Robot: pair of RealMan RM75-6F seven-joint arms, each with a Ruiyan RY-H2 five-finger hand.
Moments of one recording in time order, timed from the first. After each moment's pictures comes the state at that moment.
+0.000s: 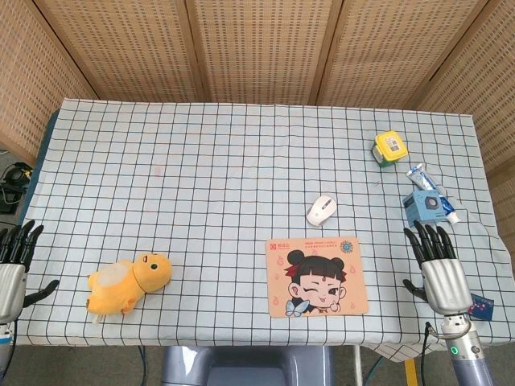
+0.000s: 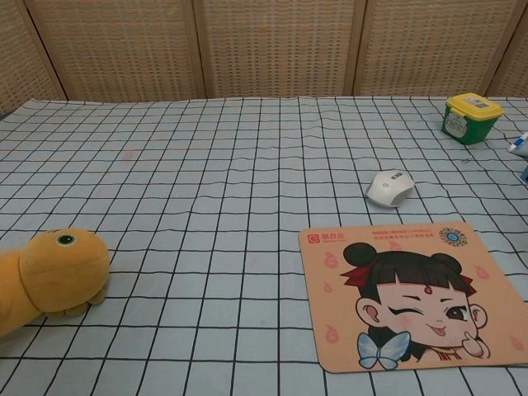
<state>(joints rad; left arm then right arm) -0.05 -1.24 -0.05 -1.50 1.55 1.59 0.09 0.15 -1.35 0.06 -1.38 -1.59 1.52 -0.11</state>
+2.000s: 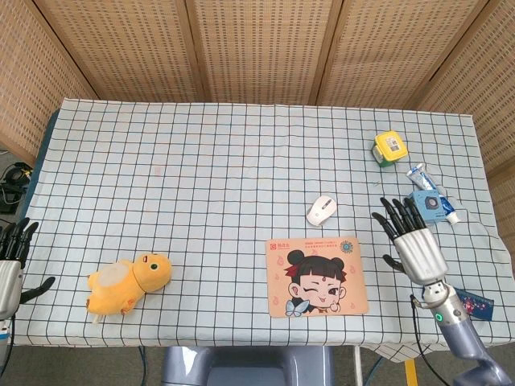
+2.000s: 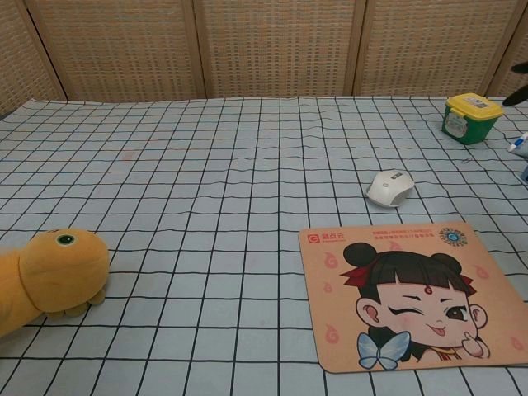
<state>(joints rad) -0.06 -1.24 -0.06 -1.49 1.51 1.56 0.09 0.36 -1.38 0.10 -1.21 -1.69 1.41 -0.02</state>
